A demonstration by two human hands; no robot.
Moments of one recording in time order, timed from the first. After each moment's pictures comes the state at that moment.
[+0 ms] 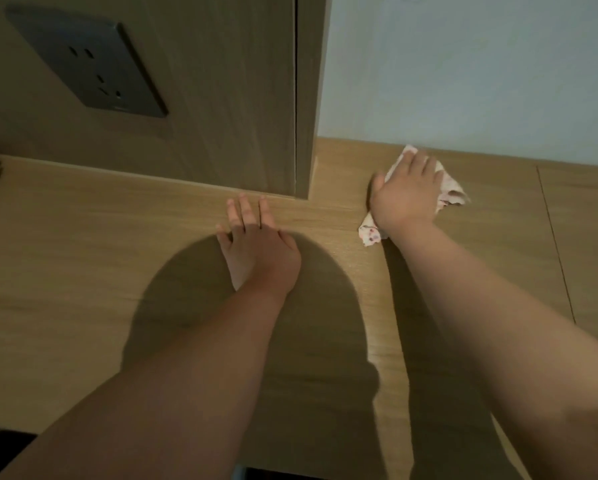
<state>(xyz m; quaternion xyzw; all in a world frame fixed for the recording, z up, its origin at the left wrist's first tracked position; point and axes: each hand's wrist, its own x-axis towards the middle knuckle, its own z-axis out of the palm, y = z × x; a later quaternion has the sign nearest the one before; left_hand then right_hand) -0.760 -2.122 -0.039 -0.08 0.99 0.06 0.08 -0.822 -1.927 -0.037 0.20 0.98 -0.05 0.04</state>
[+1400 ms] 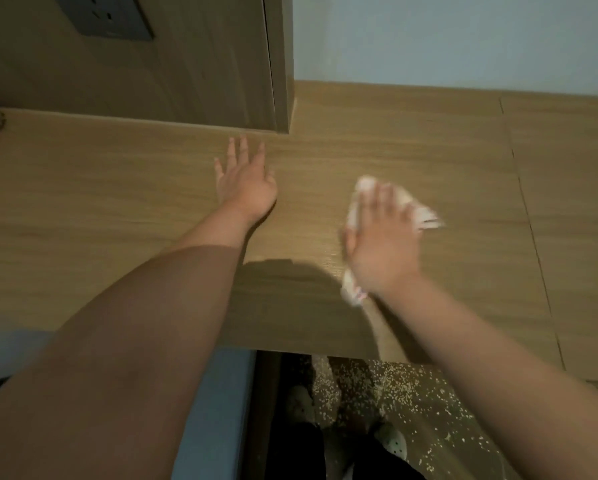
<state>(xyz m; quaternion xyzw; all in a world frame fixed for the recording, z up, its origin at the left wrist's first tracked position) -0.748 -2.135 -0.035 0.02 0.99 0.10 0.10 -0.625 -1.949 -0.041 0.04 1.00 -0.02 0.07</state>
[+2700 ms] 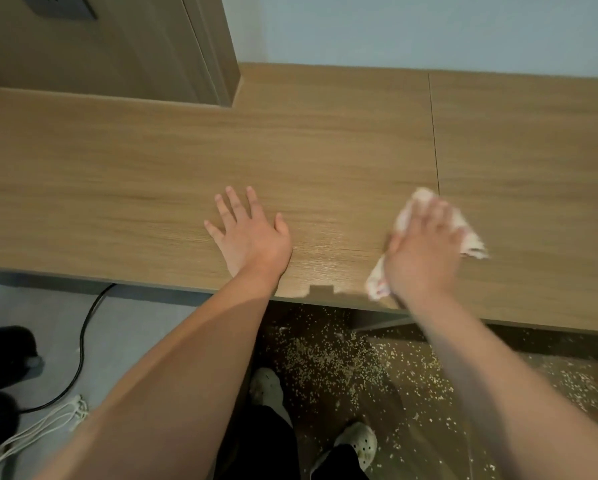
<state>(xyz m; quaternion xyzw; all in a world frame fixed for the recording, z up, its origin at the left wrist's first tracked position) -0.573 -2.022 -0.044 -0.10 0.99 0.04 0.08 -0.514 -1.814 -0.024 0.19 0.98 -0.01 0.10</state>
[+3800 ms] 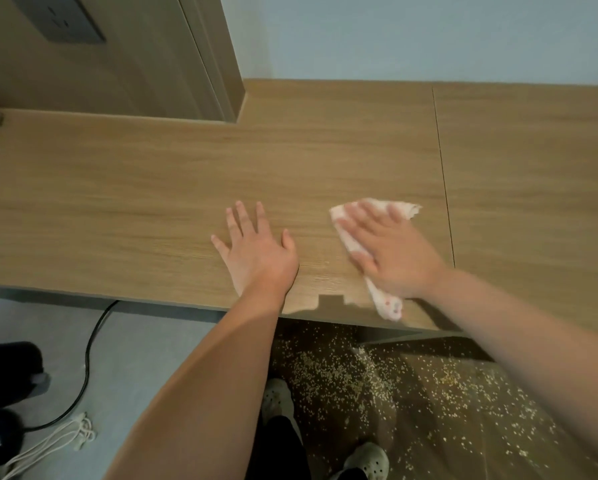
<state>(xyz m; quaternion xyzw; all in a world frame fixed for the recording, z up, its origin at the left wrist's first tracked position) -0.572 -2.022 -0.044 -0.09 0.99 0.06 0.06 -0.553 -1.808 -0.029 -0.22 0.97 -0.02 0.10</state>
